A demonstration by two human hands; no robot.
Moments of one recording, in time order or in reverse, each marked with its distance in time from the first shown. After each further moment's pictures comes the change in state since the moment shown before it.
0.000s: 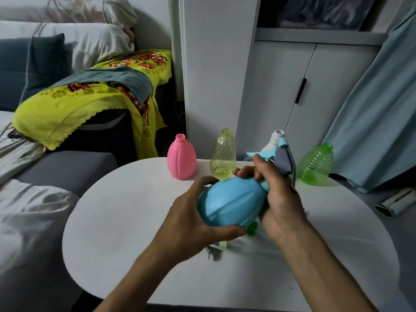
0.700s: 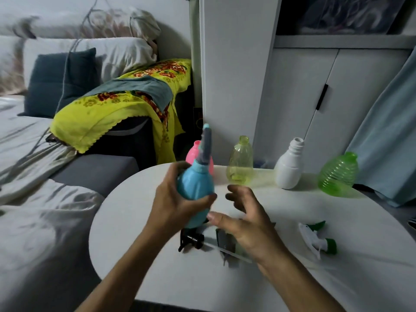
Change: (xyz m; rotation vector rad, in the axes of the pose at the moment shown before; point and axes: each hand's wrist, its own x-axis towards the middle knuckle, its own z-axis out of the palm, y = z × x) left_hand 0.020 -0.034 -0.044 0.020 0.358 0.014; right_hand -0.027 0.040 0.022 -0.763 -0.219 0.081
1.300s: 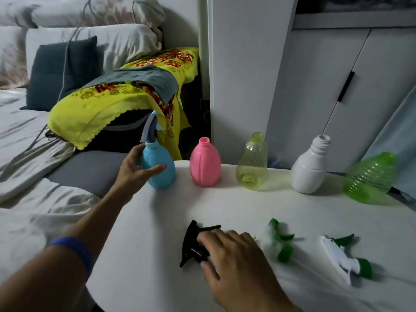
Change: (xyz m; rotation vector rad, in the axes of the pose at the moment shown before) left_hand 0.107 -0.146 -0.062 -0.105 0.081 -0.263; right_hand 0.008 0.028 0.031 -0.994 -0.228 -0.554
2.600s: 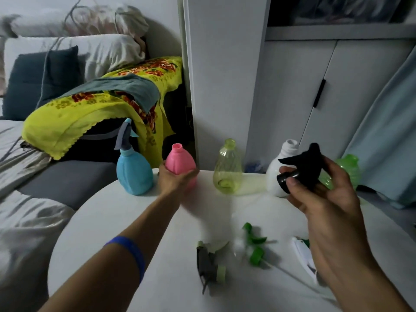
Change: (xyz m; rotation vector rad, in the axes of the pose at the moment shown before) left_hand -0.014 0.034 0.161 -0.113 0.209 -0.293; right_hand -0.031 0.091 -0.106 1.268 0.939 0.480
